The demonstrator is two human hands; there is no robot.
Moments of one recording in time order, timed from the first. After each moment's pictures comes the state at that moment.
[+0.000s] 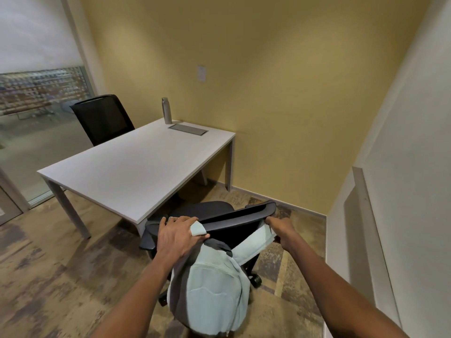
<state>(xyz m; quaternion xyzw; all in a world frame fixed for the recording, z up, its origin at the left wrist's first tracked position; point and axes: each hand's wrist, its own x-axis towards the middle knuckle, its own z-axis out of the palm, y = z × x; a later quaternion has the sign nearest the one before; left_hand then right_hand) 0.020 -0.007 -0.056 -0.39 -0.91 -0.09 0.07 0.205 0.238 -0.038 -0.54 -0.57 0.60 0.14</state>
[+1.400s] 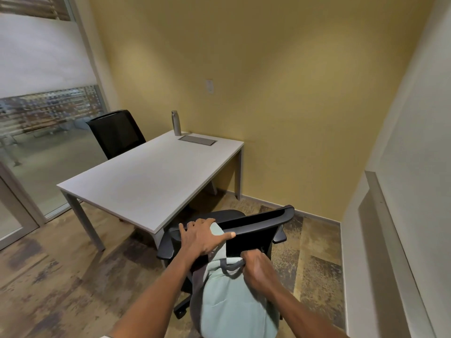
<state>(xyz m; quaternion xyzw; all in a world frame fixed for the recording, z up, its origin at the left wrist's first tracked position) 0.012 -0.002 -0.023 -0.35 -0.93 -0.11 -0.09 0.187 0.085 -0.060 -0.29 -0.94 0.19 0.06</state>
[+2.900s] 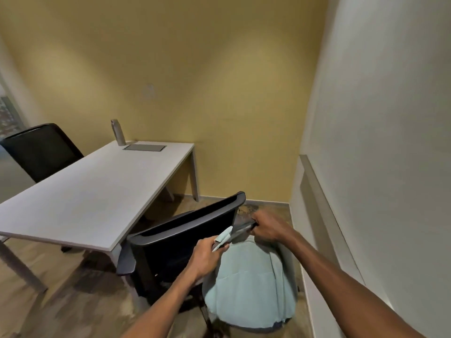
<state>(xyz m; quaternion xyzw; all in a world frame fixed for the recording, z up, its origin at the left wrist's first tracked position) 0.129 0.010 -0.048 -0.48 -0.76 -0.38 -0.23 0.290 0.155 0.027 -0.36 -0.92 0.17 0.05</state>
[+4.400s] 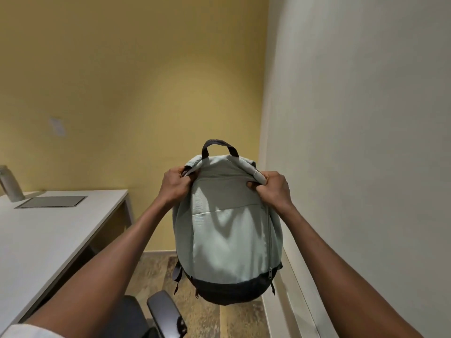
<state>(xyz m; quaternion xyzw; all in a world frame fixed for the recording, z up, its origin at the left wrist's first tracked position) 0.054 0.491 0.160 -0.51 -0.66 -0.54 -0.14 0.303 0.573 0.150 -0.49 -0.74 0.22 0.40</state>
